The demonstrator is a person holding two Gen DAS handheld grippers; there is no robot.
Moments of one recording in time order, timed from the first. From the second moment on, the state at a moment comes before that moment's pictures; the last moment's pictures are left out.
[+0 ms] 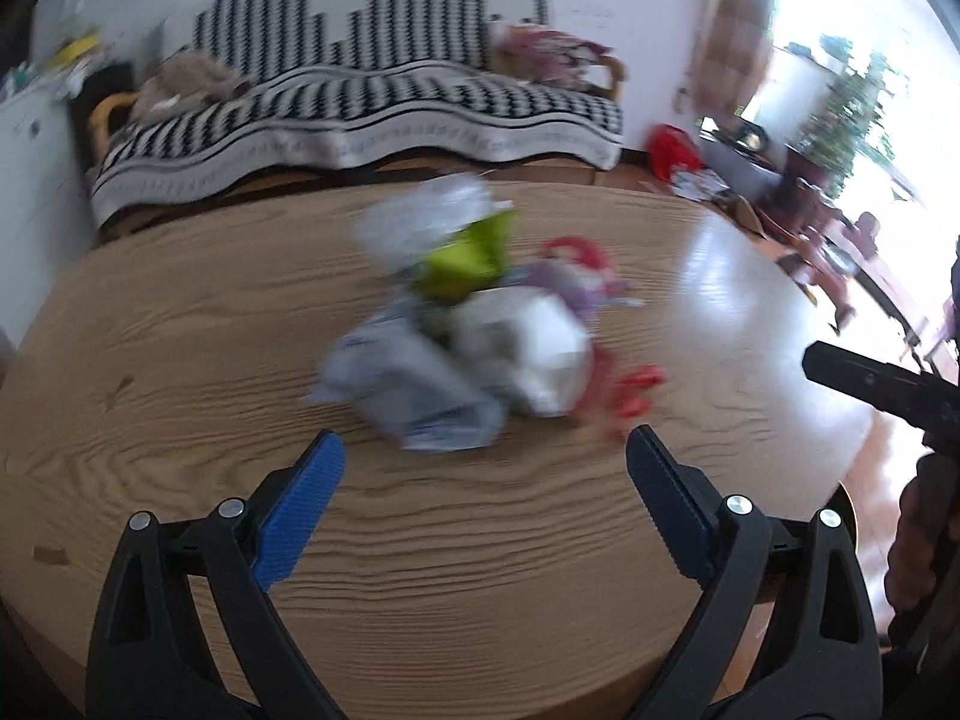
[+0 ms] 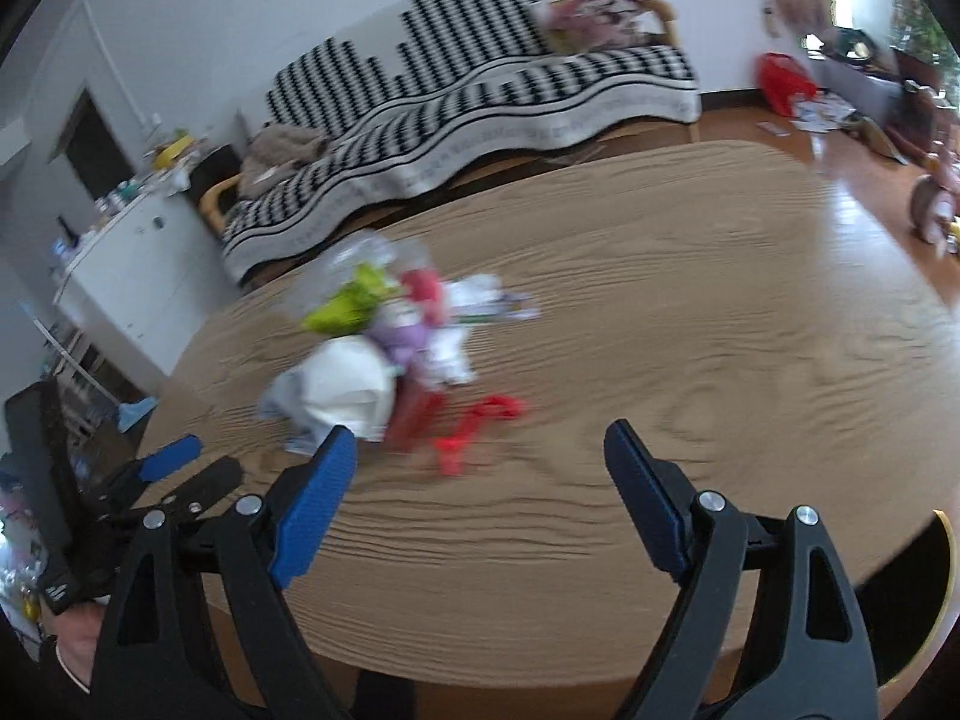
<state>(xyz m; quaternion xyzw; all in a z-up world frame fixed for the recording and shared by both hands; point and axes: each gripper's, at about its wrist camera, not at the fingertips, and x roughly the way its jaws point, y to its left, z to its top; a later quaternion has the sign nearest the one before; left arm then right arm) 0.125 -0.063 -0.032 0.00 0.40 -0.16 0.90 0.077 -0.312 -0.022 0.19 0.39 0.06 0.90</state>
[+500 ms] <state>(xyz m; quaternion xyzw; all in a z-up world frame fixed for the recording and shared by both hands) 0.164 0.002 -0.079 -0.03 0.44 -0.12 0.89 0.161 -0.182 -0.053 0.10 0.41 0.10 0.90</state>
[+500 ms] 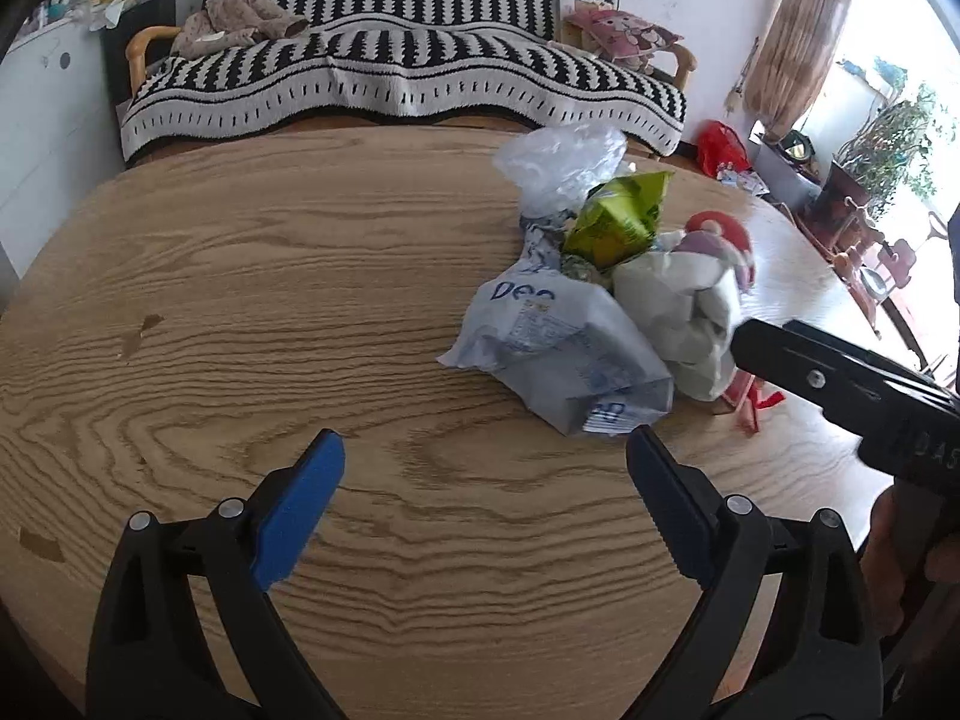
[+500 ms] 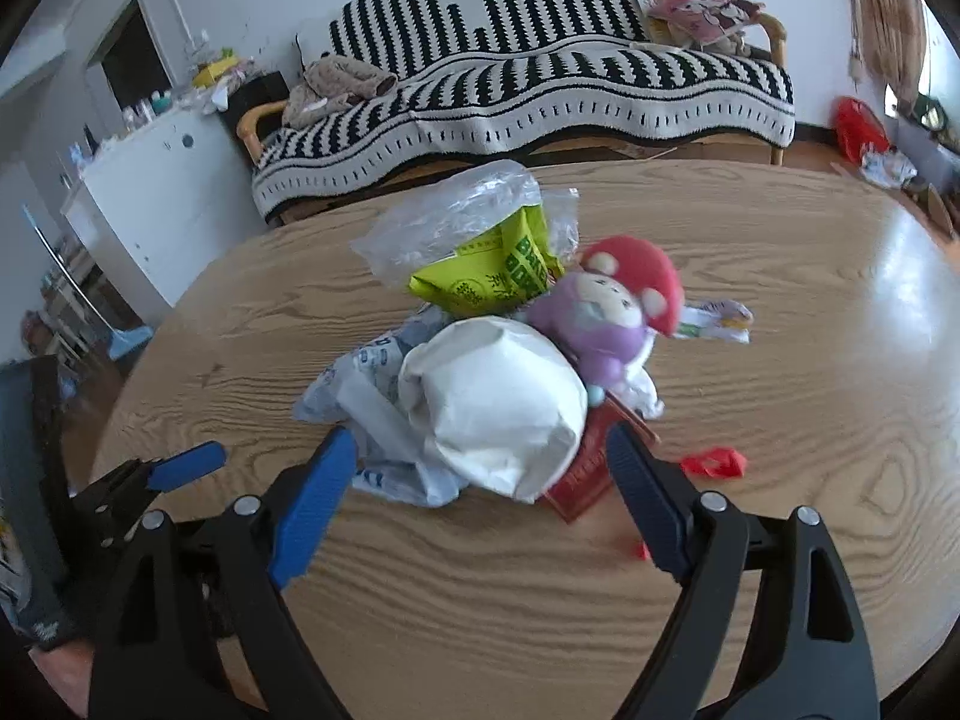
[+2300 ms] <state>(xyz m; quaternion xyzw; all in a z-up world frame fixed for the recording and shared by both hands) 0.183 -0.052 -0.038 -0.05 0.41 -0.05 0.91 0.096 -0.313 -0.027 0.12 0.36 0.06 0.92</state>
